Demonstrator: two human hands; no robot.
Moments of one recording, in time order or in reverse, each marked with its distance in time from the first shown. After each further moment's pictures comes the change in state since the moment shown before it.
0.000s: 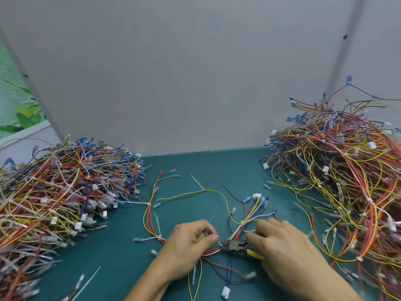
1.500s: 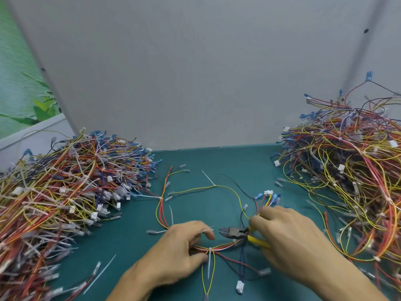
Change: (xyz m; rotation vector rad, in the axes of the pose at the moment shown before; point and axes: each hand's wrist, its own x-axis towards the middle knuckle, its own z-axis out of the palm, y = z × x) left_hand -0.029 -0.001 -0.035 0.308 -0.073 0.170; right_hand 0.026 -0.019 -0.032 0.042 -0.279 0.112
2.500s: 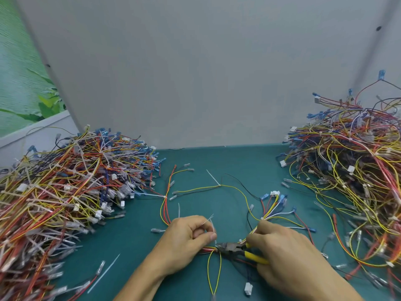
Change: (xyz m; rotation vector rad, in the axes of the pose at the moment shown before) left_hand 0.010 -0.011 0.005 -0.222 0.109 -0.150; right_hand 0.000 -0.017 0.018 0.182 -0.141 0.009
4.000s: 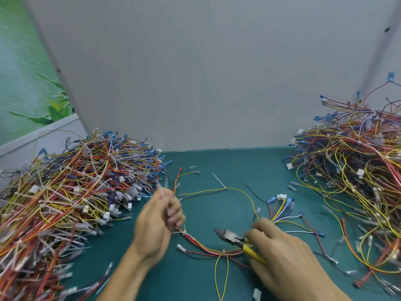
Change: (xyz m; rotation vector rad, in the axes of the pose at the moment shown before) left_hand 0.002 0.005 -0.036 -0.956 0.395 -0.113; right_hand 0.001 -0.015 0.006 0.101 0.240 -0.041
